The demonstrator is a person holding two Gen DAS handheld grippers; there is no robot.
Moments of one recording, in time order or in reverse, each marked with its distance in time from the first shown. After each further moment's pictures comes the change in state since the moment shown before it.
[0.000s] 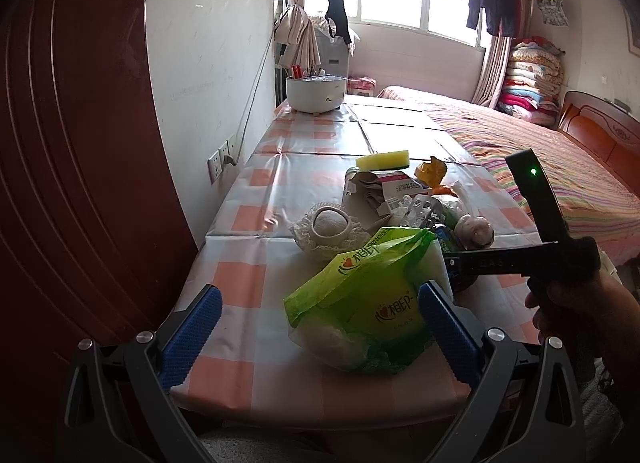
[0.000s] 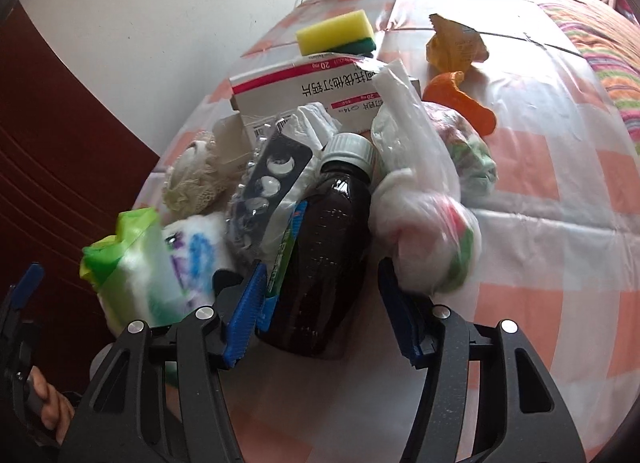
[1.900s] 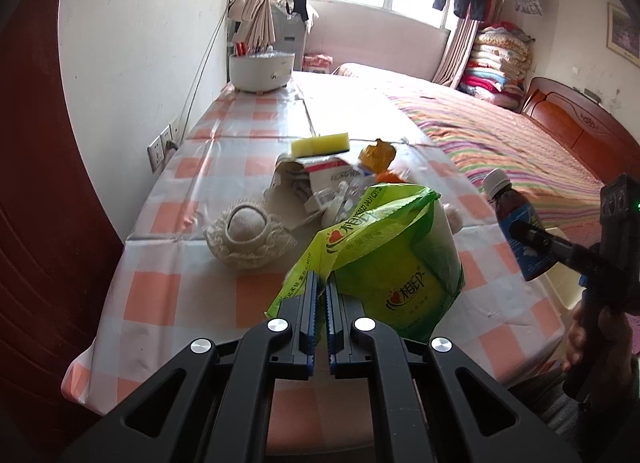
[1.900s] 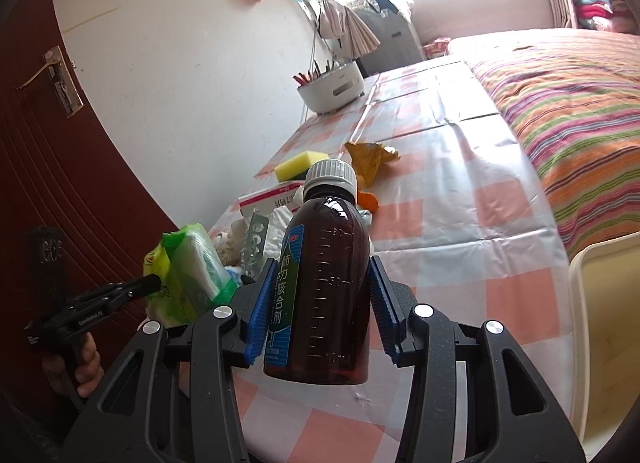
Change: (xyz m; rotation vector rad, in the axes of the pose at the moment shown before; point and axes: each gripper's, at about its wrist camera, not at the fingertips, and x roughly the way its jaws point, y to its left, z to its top) left arm 0.034 -0.043 0.021 0.029 0.085 -0.172; right arm -0.132 -0.084 -0.076 0.062 -0.458 0.121
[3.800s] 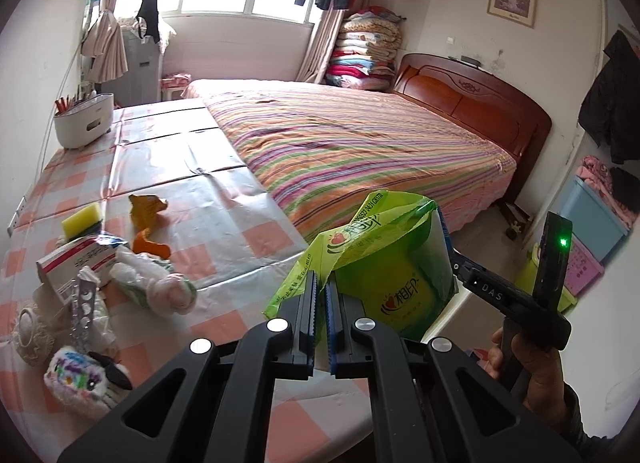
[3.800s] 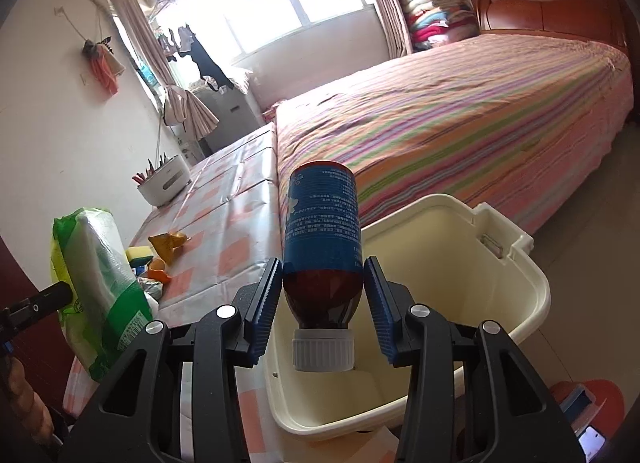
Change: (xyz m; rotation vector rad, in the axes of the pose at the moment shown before) left arm 0.025 -0.201 0.036 0.235 -0.011 -0.409; right arm -0.154 -0.139 -0.039 0.277 -0.267 -0.492
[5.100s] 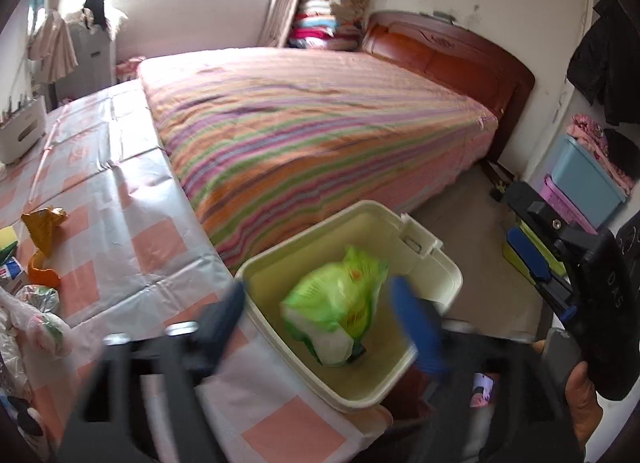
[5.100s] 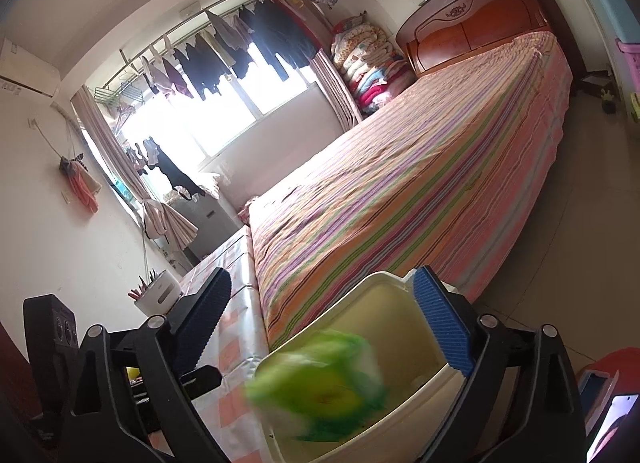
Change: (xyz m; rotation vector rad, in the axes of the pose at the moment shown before) left arm 0.105 -0.084 0.016 0.076 0.100 -0.058; right arm -0.064 -0.043 0.015 0.240 -0.332 -0.046
